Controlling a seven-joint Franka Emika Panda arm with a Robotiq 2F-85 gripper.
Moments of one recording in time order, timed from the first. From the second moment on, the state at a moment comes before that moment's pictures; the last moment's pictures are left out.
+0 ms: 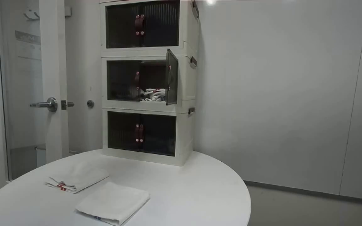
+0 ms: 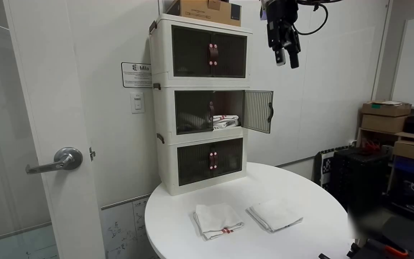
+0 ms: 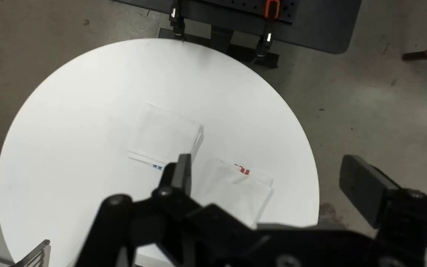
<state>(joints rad) 0.06 -0.35 0.03 -1.96 -0.04 1.41 -0.12</state>
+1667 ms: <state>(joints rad) -0.09 -0.08 -0.20 -1.78 -0.14 1.67 -0.62</state>
